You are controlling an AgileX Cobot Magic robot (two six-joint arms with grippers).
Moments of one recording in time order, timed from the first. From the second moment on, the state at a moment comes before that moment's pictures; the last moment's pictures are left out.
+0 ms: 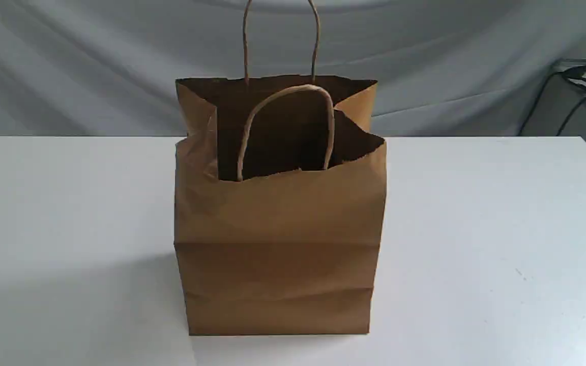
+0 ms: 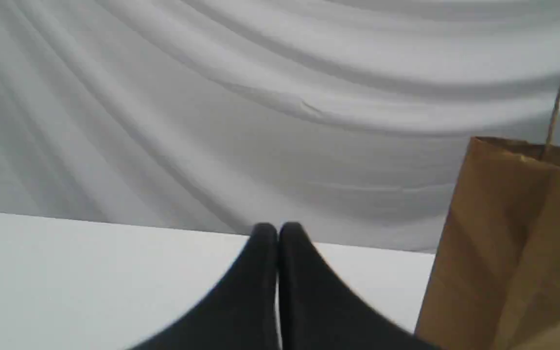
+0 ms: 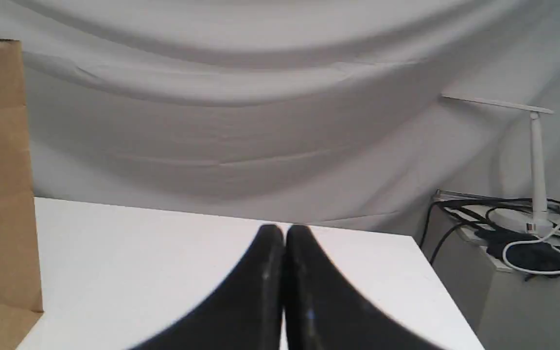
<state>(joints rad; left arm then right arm) 0.00 0.12 -0.12 -0.87 0.03 0.72 -0.03 0.01 0.00 -0.12 0.03 0.00</state>
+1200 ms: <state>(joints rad) 0.03 0.00 -0.04 -0.84 0.03 0.67 -0.03 0.00 0.00 -0.12 0.03 0.00</state>
